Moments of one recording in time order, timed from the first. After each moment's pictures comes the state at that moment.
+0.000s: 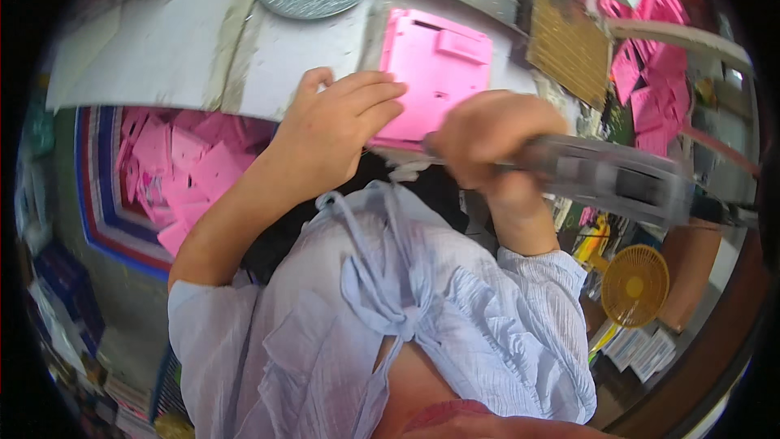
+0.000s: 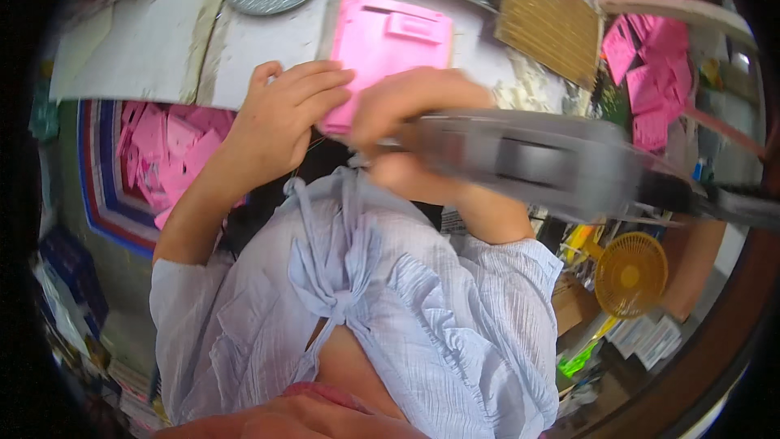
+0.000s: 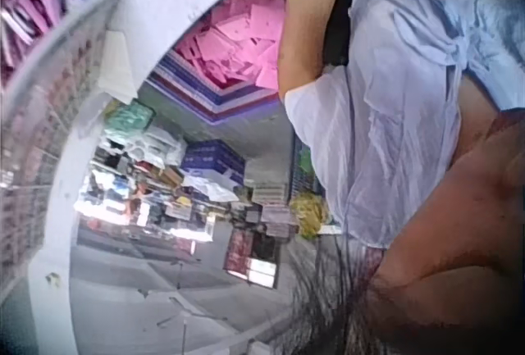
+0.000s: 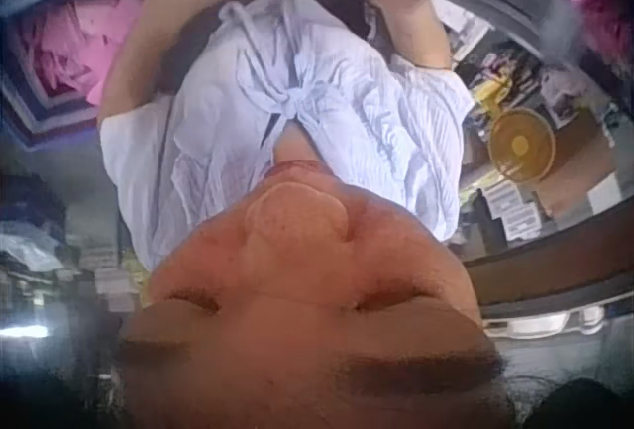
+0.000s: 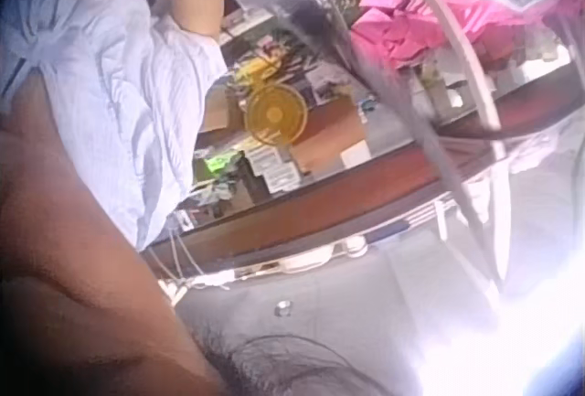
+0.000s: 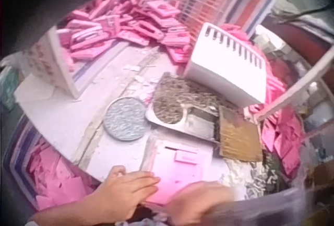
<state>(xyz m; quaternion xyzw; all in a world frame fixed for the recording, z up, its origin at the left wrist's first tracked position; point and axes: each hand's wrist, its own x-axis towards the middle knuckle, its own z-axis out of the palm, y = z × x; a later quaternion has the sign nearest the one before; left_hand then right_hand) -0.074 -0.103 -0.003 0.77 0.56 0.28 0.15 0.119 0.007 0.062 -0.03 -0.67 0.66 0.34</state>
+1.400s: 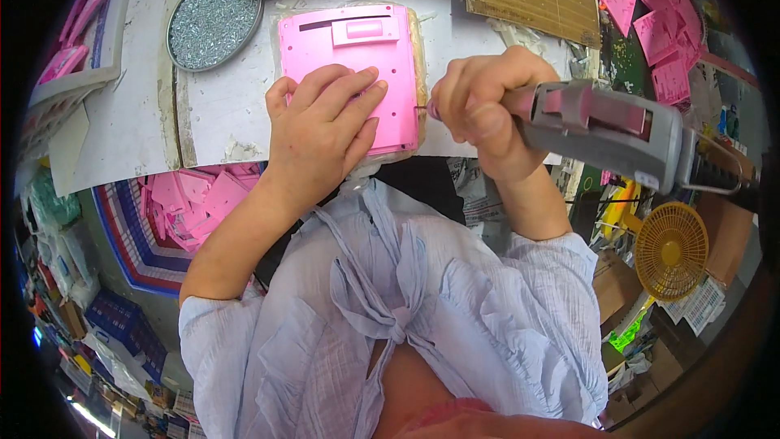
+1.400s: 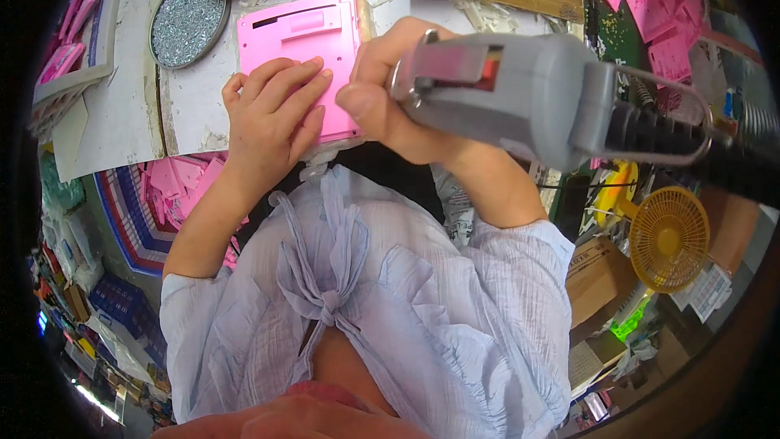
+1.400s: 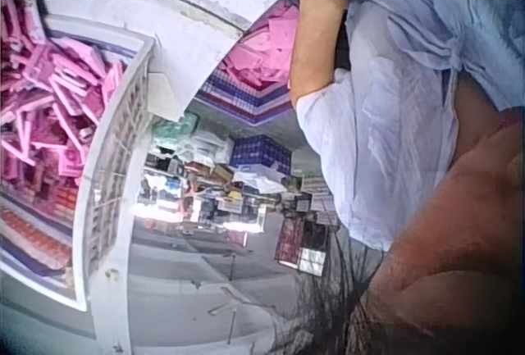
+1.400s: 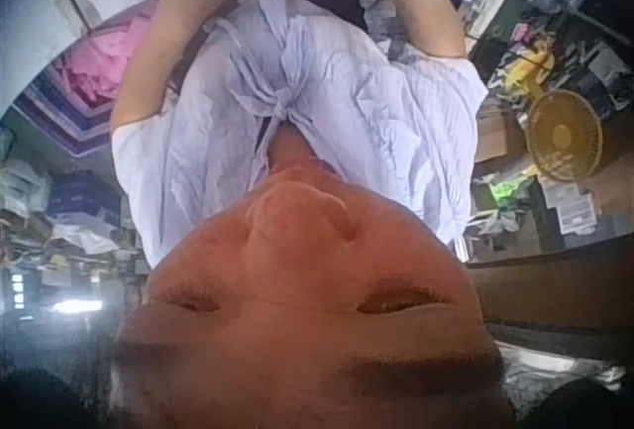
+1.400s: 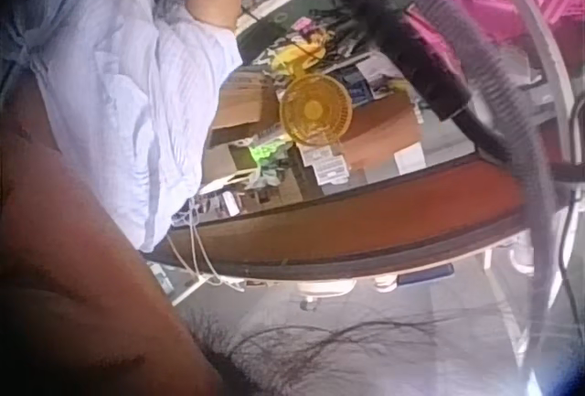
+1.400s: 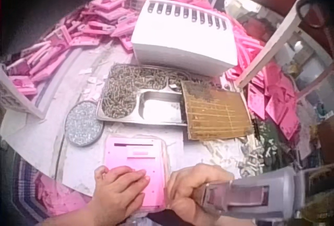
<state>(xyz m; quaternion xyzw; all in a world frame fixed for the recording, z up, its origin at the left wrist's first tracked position) -0.008 -0.056 -0.007 0.78 0.58 0.24 0.08 0.196 0.036 0.045 -0.19 -0.62 0.62 0.44</state>
